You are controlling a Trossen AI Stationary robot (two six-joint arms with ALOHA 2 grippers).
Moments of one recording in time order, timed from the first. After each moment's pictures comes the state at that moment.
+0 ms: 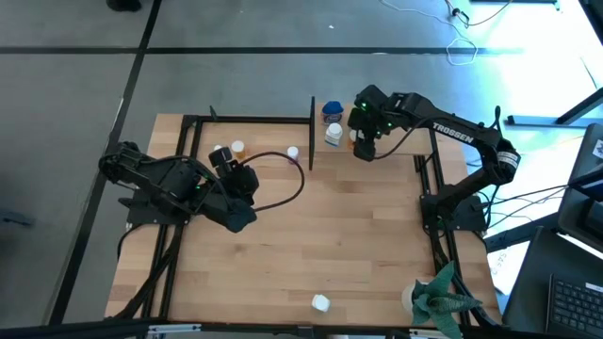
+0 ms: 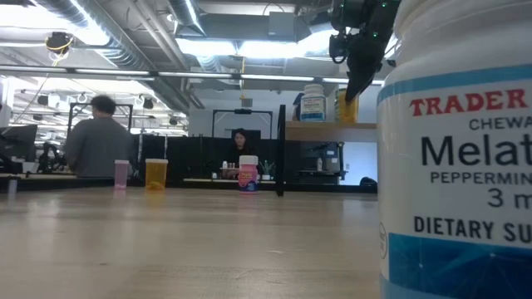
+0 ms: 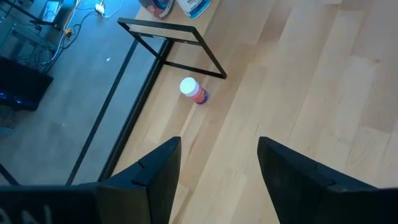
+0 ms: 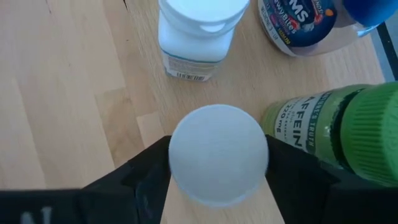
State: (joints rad) left arm -0.42 1.53 1.85 -1.47 -0.80 -0.57; right arm -0.54 1.51 1.41 -1.01 -0.02 -0.27
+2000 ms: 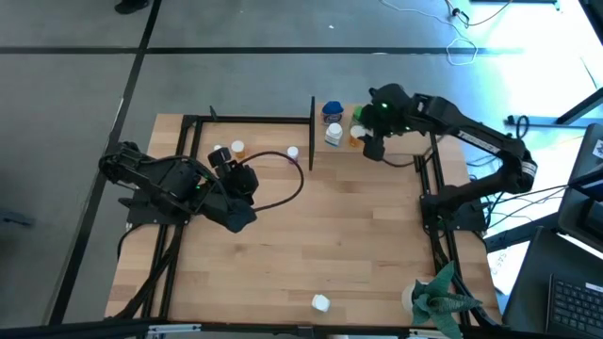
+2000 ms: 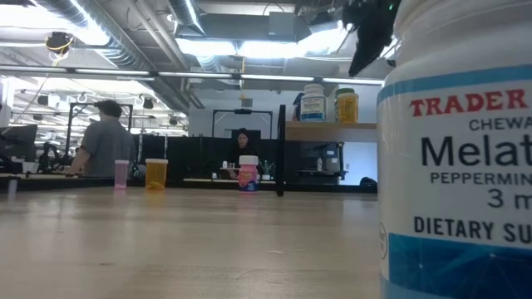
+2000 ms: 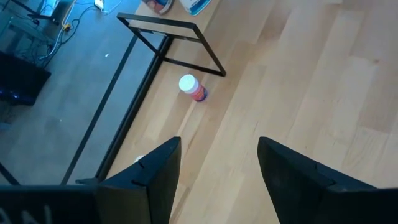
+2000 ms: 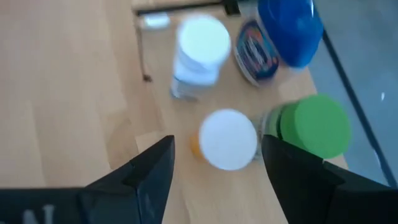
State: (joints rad) left arm -0.42 1.53 1.85 -1.48 -0.79 -0.60; right arm -0.48 1.34 1.42 -0.98 0.05 -0.27
